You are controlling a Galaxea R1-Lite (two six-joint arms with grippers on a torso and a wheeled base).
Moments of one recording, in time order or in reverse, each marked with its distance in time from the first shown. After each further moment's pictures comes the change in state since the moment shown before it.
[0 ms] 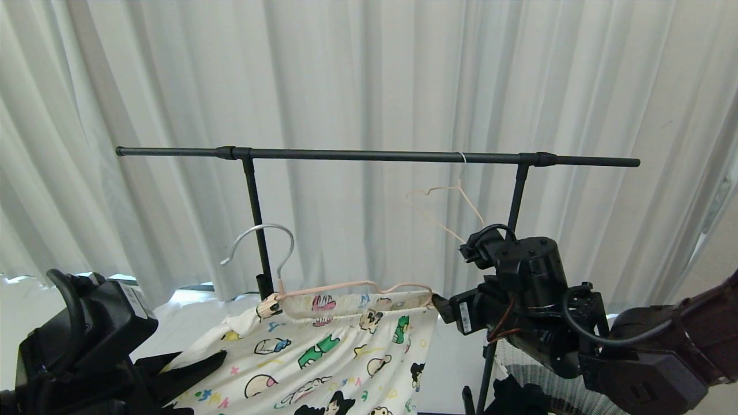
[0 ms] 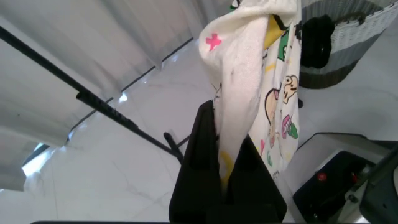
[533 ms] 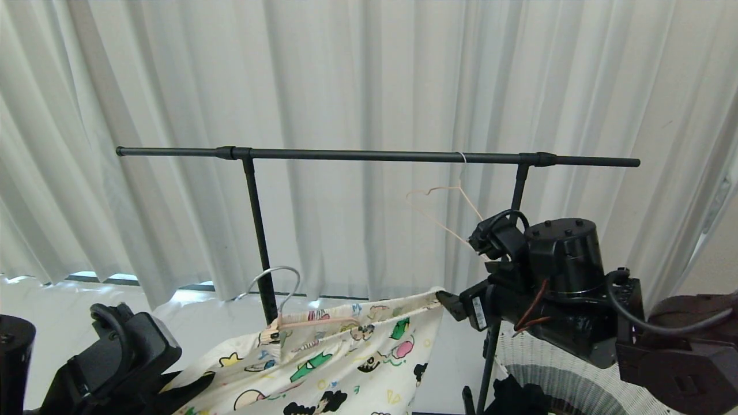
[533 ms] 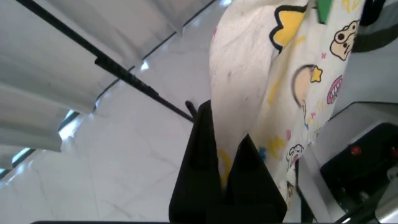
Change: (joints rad) left arm 0.004 0.038 0.076 -0.002 0.129 0.065; right arm -0.016 -0.113 -0.001 0.066 0.132 -0.139
